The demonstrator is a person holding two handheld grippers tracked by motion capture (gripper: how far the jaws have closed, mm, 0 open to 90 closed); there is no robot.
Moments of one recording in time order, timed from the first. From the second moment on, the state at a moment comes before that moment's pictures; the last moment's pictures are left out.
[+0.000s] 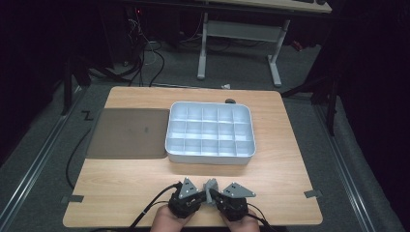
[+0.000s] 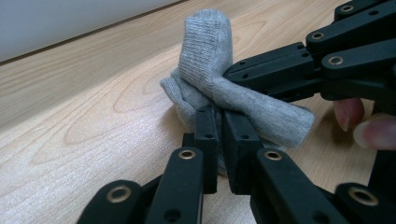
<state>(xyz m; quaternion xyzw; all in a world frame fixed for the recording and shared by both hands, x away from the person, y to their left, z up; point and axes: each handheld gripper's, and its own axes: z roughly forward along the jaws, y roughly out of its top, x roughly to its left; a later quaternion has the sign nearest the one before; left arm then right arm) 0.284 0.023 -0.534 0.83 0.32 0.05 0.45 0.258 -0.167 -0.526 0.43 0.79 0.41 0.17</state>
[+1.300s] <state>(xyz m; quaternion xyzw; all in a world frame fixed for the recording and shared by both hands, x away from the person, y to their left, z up) 0.274 0.052 -0.524 0.81 0.33 0.06 0.47 0.258 -0.175 -0.523 0.44 0.78 0.41 0.18</state>
